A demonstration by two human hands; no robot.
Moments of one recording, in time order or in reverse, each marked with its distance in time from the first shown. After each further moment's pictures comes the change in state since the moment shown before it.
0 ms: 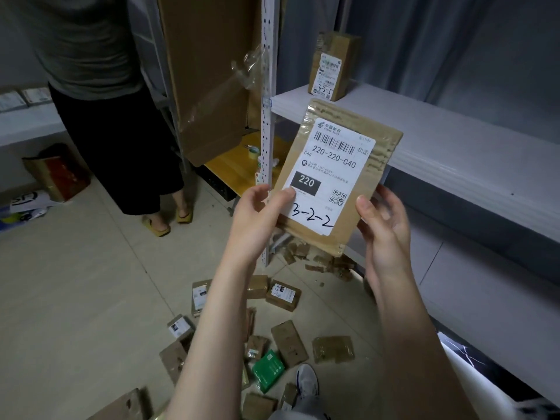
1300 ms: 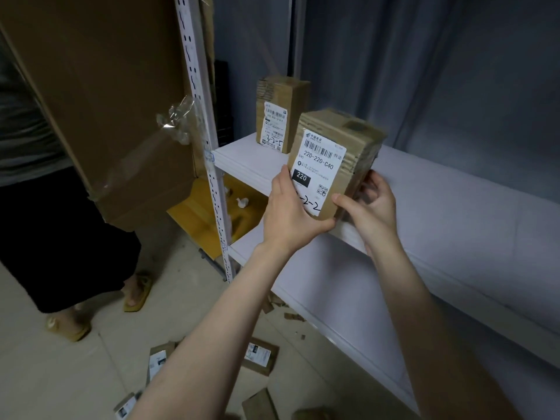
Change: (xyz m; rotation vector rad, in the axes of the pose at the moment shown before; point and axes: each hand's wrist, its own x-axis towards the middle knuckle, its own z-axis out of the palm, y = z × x) left_hand 0.267 0.024 0.217 0.542 0.088 0.458; right_hand 0.320 -0.020 -0.062 -0.300 0.081 -0.124
